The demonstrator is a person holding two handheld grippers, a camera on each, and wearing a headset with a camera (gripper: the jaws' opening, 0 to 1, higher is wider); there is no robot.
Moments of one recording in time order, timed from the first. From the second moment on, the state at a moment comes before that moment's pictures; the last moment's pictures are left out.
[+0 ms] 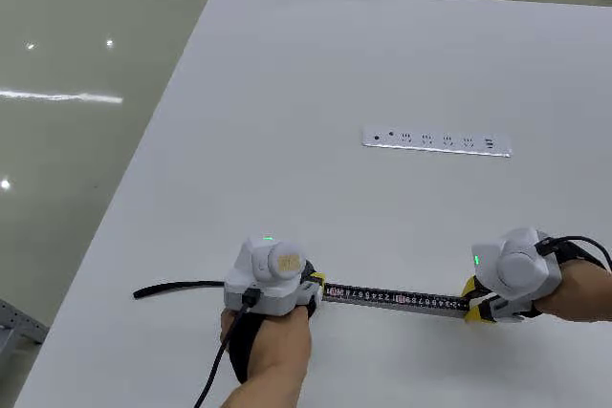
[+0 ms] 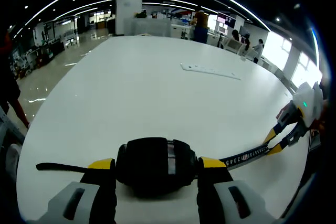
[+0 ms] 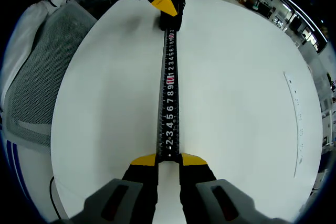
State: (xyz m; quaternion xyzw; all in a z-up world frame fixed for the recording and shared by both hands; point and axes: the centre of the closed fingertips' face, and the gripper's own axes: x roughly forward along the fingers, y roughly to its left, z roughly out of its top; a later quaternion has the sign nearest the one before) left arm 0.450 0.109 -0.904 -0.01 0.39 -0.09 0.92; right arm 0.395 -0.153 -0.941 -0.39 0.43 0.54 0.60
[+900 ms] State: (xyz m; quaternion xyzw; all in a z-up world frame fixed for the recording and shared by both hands) left arm 0.449 0.109 -0.903 -0.01 0.39 -0.09 0.92; right arm 0.398 -0.137 -0.940 -0.40 0.41 0.53 0.62
